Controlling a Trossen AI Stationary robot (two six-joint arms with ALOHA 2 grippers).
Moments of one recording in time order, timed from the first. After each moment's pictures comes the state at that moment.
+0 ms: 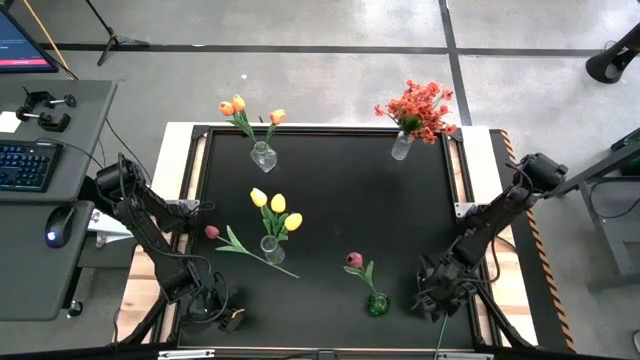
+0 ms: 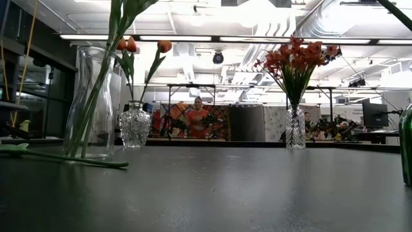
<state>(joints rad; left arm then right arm) -1.04 1.49 0.73 -0.18 -0.15 -2.08 0.83 1.35 0.44 -0.02 -0.53 2.18</state>
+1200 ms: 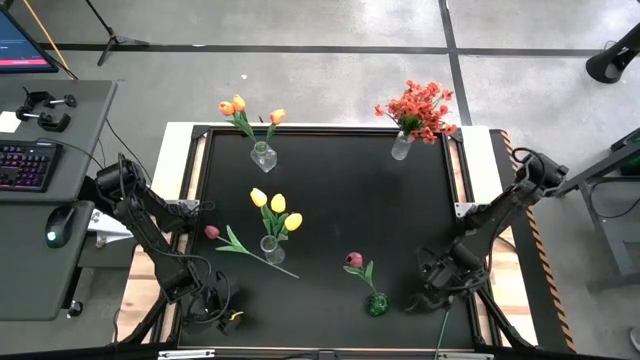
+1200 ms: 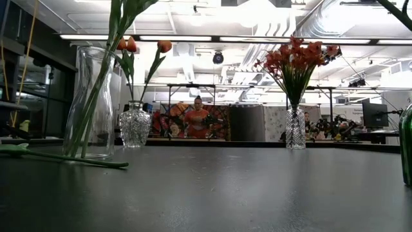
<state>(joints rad) -1.04 1.49 0.73 -0.22 -0.15 -1.96 0.78 1.35 0.78 -0.82 -0.60 1.91</state>
